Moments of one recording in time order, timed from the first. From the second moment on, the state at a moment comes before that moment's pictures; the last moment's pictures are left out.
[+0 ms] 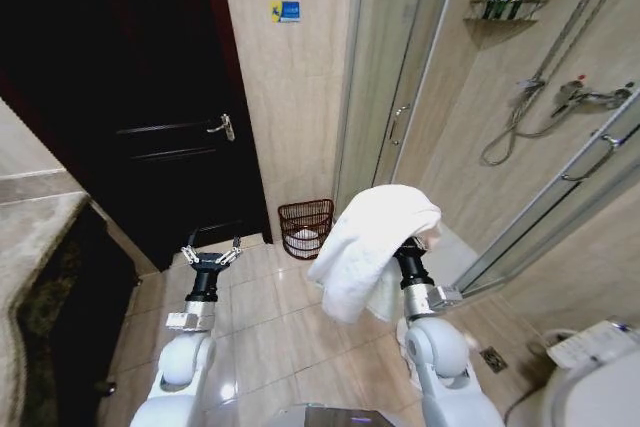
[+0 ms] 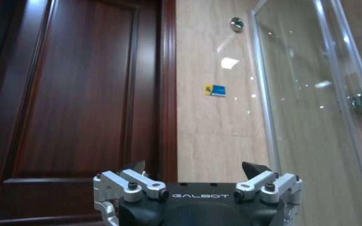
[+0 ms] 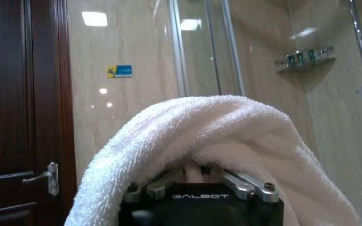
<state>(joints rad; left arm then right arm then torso) 1.50 -1.42 -0.68 -1.97 -0.20 -0.46 0.07 -1.42 1.49 0.44 2.16 0.17 0.04 0.05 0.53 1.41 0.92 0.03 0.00</state>
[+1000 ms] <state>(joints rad) 1.50 -1.42 -0.65 -1.98 -0.18 -0.36 -0.04 -1.43 1.48 0.48 2.15 0.17 0.06 0.02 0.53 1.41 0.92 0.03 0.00</state>
